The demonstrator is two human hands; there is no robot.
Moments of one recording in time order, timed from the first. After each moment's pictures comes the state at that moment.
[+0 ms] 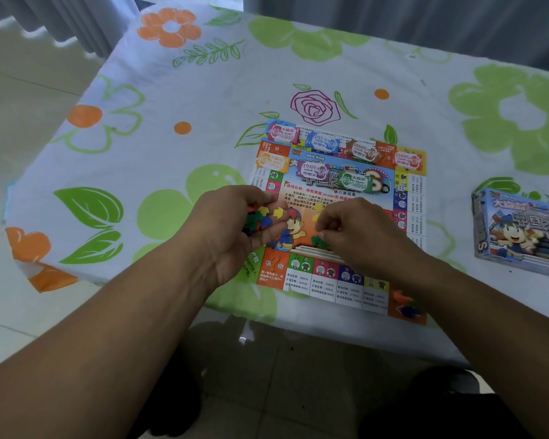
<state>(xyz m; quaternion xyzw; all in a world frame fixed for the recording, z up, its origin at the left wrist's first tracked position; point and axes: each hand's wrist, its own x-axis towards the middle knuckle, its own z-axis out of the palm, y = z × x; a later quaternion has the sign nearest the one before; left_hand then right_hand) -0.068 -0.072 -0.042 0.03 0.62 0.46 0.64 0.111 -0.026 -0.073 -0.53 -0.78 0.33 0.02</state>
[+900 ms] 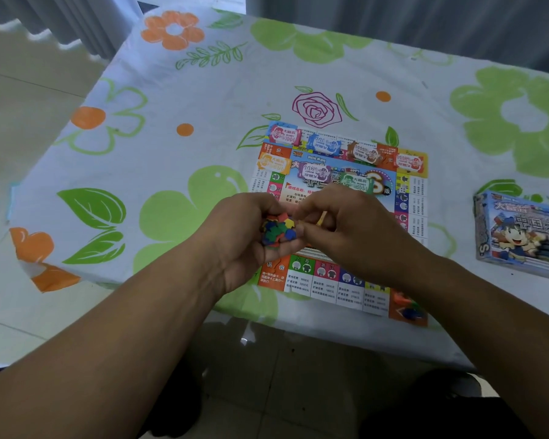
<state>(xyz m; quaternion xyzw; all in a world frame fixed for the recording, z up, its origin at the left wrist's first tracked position) -0.063 -0.075 -0.047 0.06 0.56 0.41 0.71 0.102 -0.032 -0.056 -0.42 -0.83 0.34 0.14</state>
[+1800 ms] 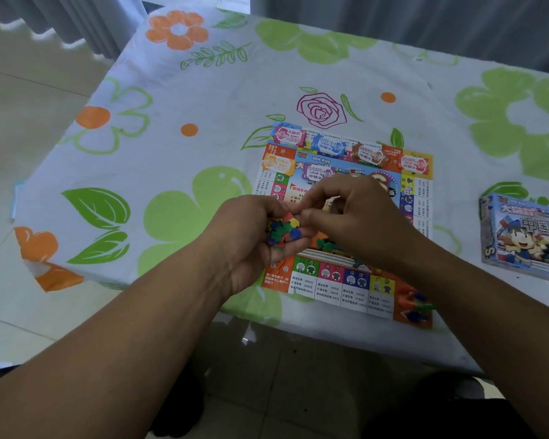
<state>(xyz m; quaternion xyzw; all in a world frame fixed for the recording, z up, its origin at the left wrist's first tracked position) -0.064 -0.075 -0.048 0.04 0.56 0.43 0.71 0.094 -0.019 -0.056 -0.44 -0.79 0.40 0.18</state>
